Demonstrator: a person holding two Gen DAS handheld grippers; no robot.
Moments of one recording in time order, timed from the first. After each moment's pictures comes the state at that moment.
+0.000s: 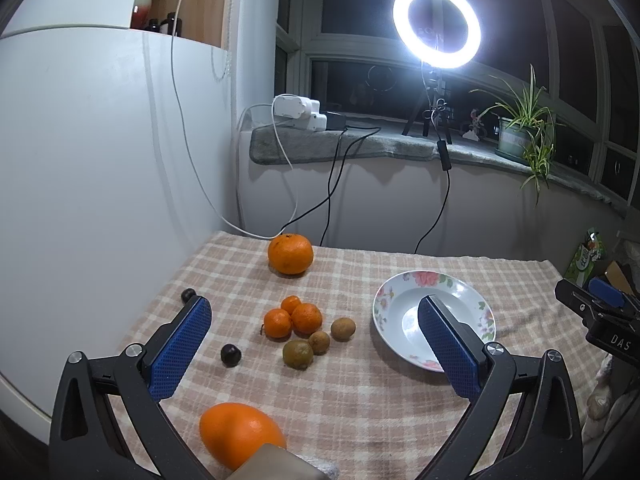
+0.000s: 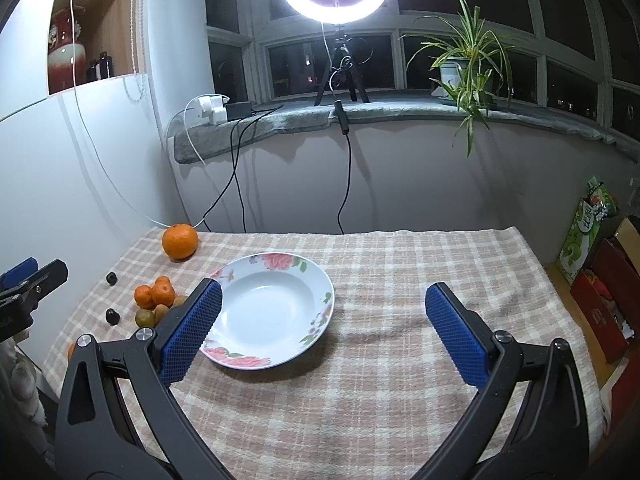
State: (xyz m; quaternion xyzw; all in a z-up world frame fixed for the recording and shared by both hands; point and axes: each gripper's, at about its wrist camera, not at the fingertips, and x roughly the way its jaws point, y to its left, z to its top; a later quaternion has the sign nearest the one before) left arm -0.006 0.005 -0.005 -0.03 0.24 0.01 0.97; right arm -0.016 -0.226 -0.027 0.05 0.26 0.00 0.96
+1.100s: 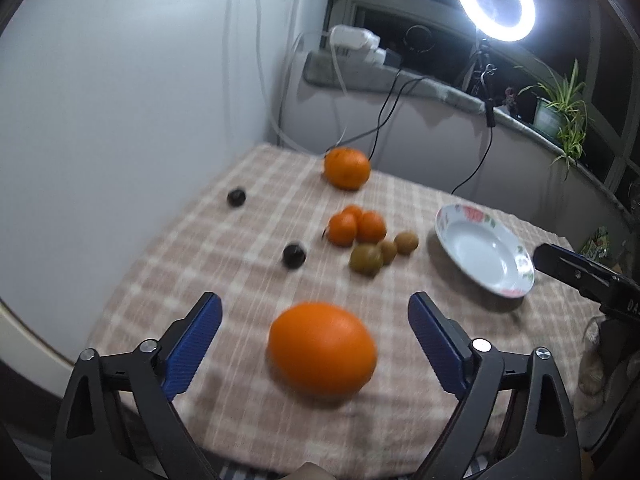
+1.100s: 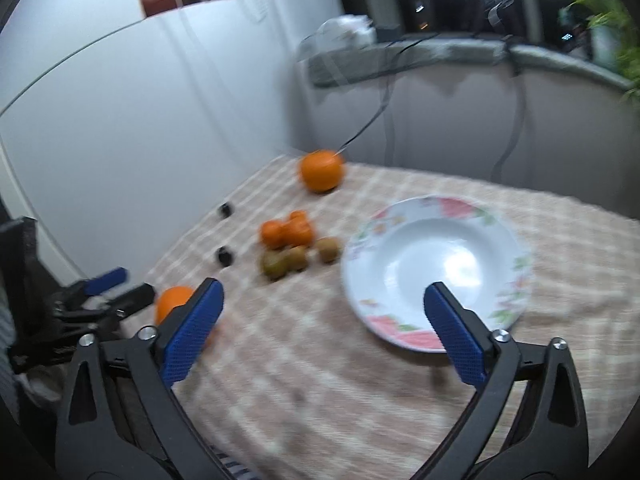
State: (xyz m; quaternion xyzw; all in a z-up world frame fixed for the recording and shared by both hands) left arm -0.035 0.083 -0.069 -0.10 0.35 0.03 0.93; right arm 0.020 -0.120 -0.069 0.05 0.36 0.25 0.90
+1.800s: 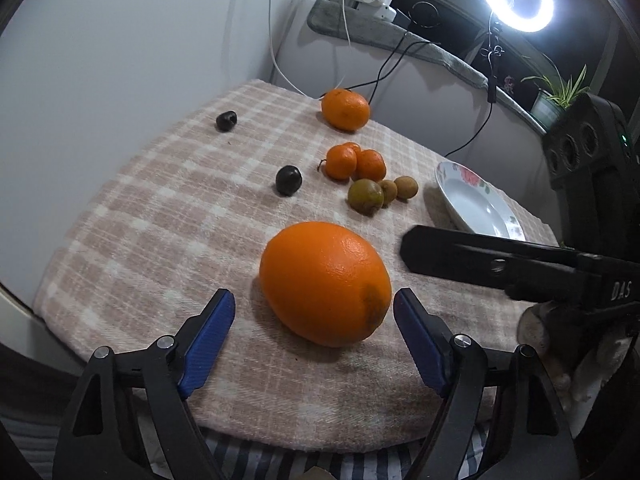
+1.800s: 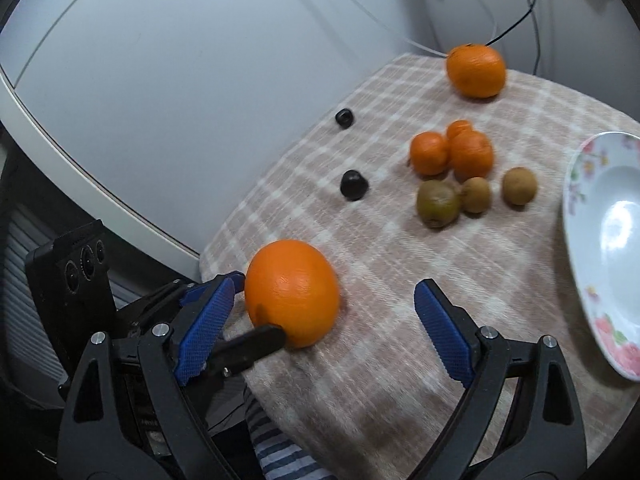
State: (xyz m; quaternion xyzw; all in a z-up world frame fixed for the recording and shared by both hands) left arm -0.037 0.093 -0.107 -0.16 0.41 -0.02 0.90; right arm 0.046 -0.016 -0.120 0.06 0.48 0.42 0.77
